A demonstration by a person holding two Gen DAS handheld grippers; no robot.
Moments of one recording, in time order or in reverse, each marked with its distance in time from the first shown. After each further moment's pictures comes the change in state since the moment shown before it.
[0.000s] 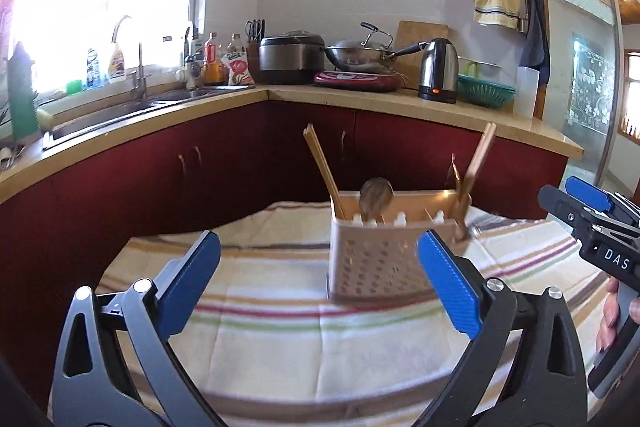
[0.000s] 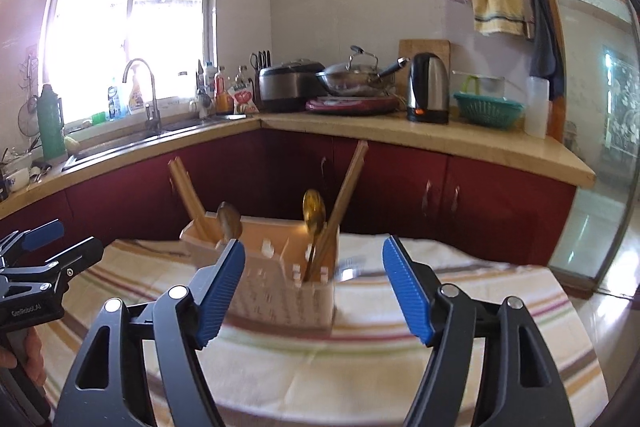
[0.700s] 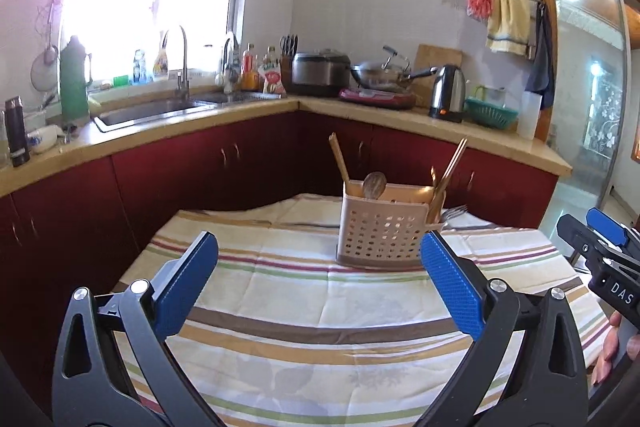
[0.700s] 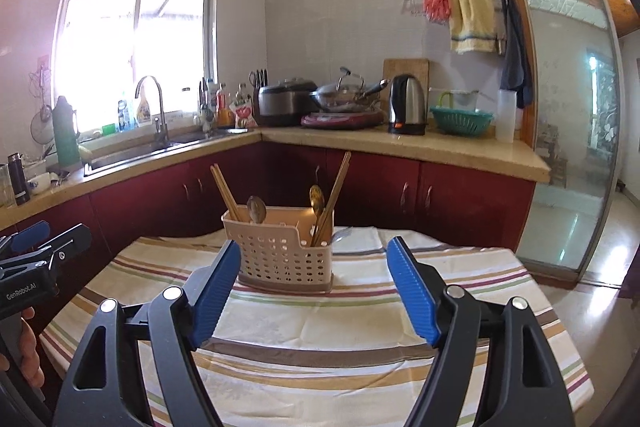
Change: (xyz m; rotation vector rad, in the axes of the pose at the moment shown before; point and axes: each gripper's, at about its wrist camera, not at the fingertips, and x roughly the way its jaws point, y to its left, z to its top) left arm -0.140 -0.003 -0.017 -0.070 -0.061 0.086; right arm -0.122 0.018 -0.011 0.000 -0.086 -0.044
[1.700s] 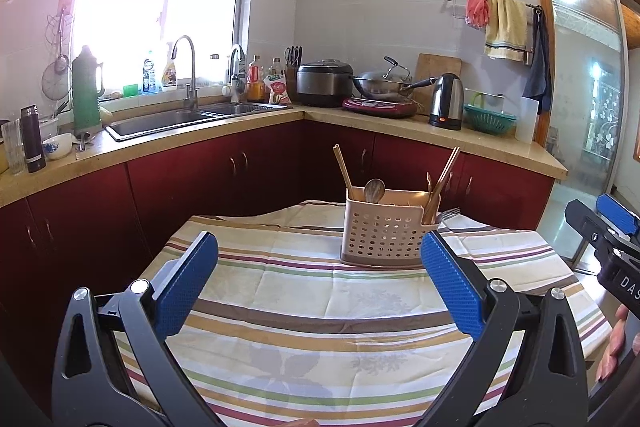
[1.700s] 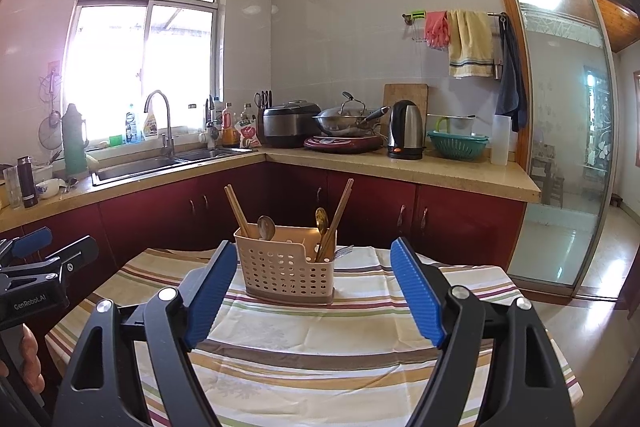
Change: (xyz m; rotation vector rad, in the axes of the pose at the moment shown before) left arm -0.038 0.000 -0.003 0.006 -0.014 0.016; right arm -0.028 0.007 0.001 -0.020 -0.058 0.000
